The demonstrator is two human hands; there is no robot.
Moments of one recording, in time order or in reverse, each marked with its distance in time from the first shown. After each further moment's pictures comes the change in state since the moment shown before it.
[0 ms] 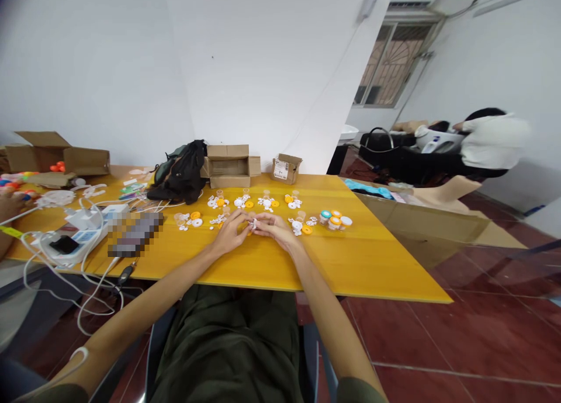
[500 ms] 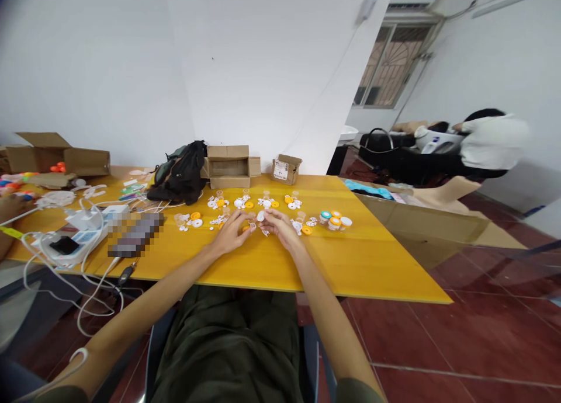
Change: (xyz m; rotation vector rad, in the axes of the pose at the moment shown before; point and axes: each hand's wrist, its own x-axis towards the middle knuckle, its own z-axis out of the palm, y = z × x) left_hand -0.003 -0.004 -0.001 0.071 -0.057 0.000; right_hand 0.004 -0.002 -0.010 0.013 0.132 -0.059
